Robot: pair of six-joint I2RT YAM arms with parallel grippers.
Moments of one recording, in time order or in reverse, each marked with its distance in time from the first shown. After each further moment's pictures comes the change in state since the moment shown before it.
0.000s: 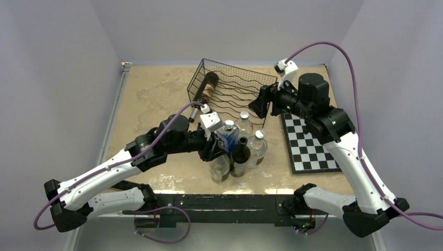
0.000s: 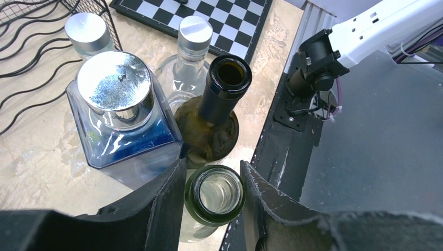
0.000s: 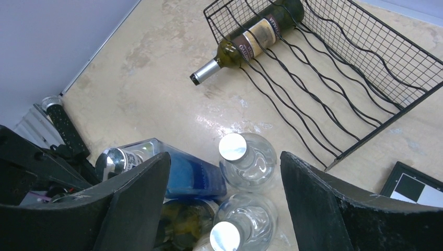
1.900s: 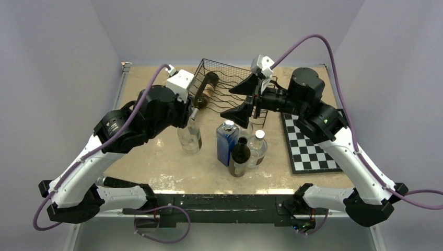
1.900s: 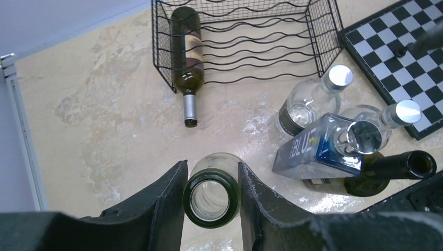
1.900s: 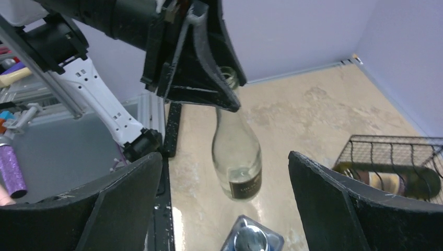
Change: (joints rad) left arm 0.095 0.183 0.699 -0.669 -0.683 -0.042; right arm 0.261 0.101 0.120 0.303 -0.349 -0.110
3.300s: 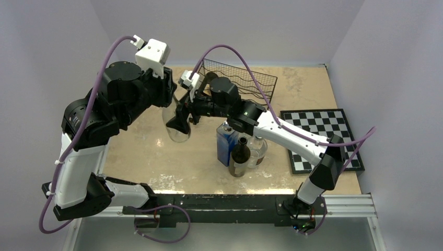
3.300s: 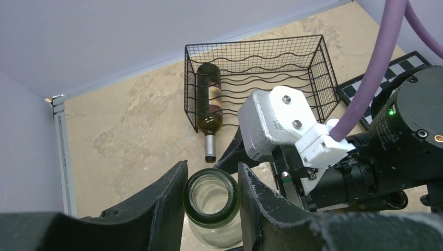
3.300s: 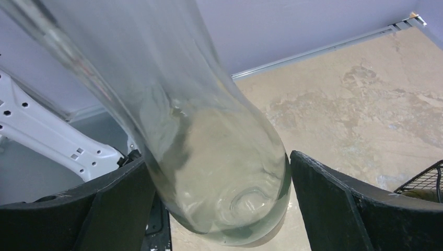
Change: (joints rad) left arm 0.069 0.119 0.418 -0.118 -0.015 0.083; right arm 0.254 0.459 0.075 0.275 0.211 0.078
